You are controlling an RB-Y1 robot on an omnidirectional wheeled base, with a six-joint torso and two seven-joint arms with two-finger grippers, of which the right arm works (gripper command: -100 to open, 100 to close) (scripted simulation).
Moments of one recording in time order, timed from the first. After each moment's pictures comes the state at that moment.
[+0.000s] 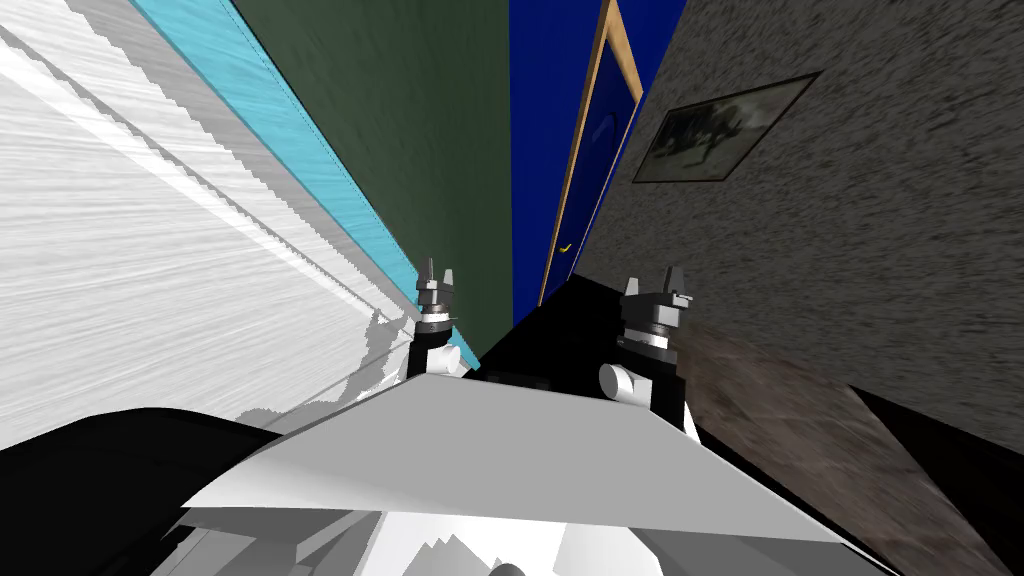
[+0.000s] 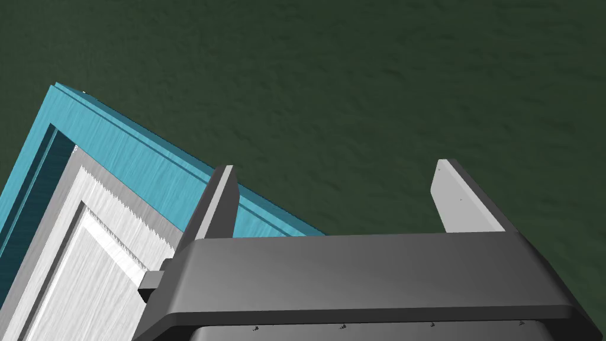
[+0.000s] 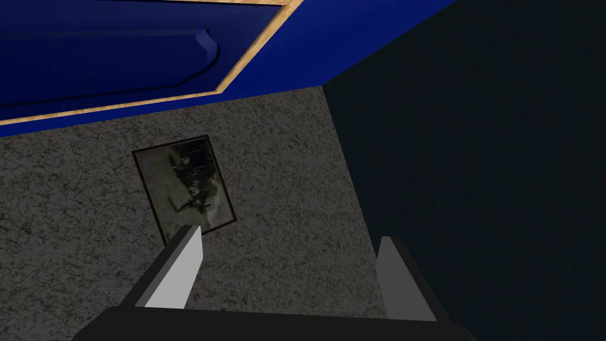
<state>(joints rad) 0.47 0.03 -0.05 -2.28 -0.06 -0.40 -0.07</state>
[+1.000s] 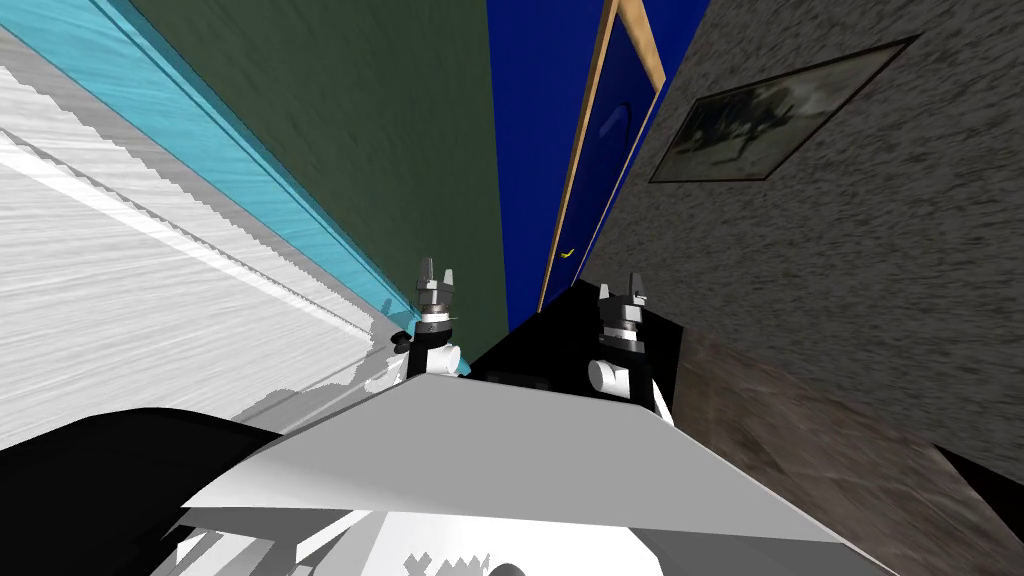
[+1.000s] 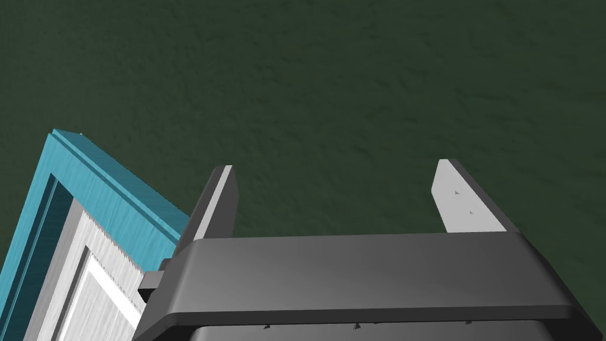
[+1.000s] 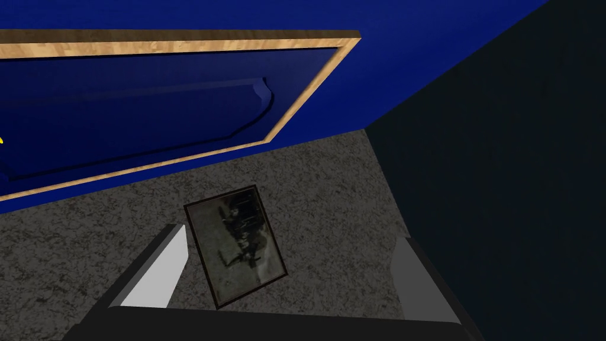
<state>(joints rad) 0.40 -0.06 0.01 -2.10 -0.08 -0.44 -0.08</state>
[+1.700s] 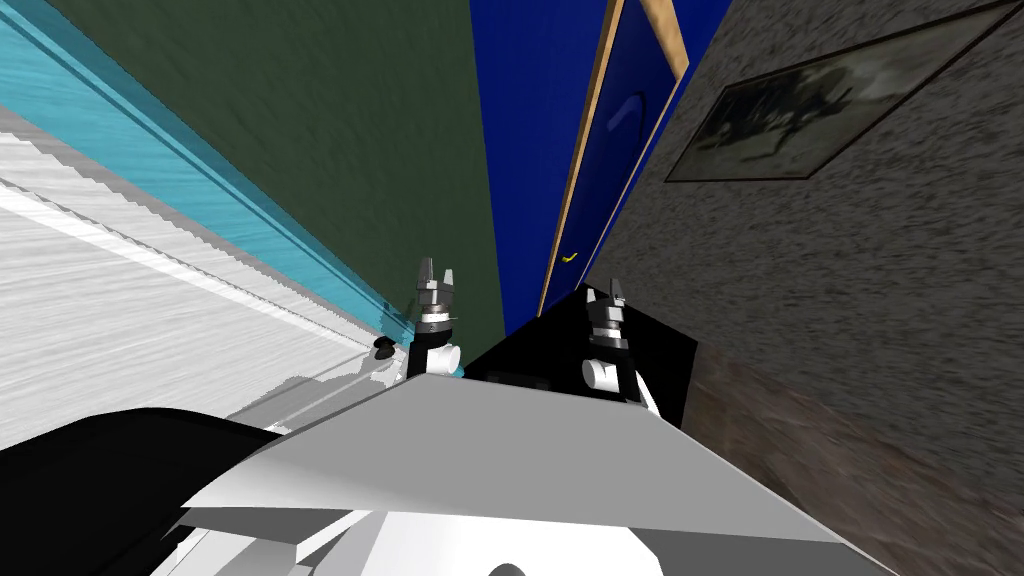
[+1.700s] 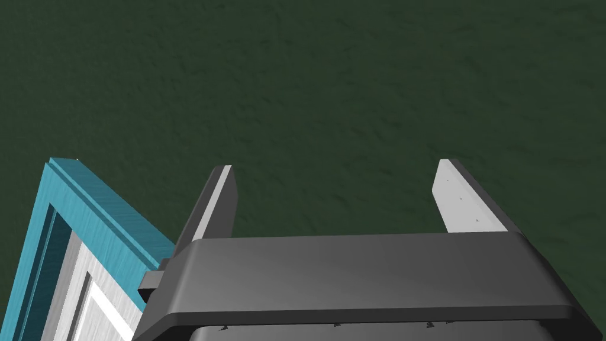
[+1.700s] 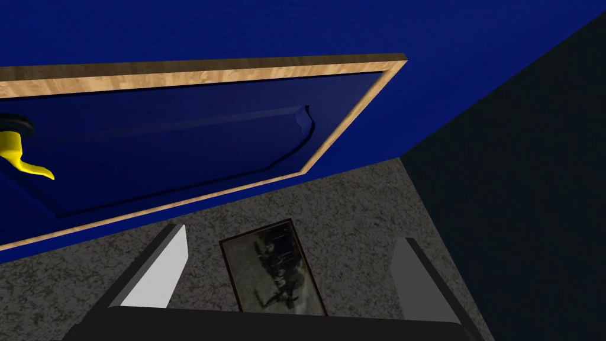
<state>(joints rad) 0.35 -0.11 0.05 -1.97 -0.09 -0.47 -0.09</state>
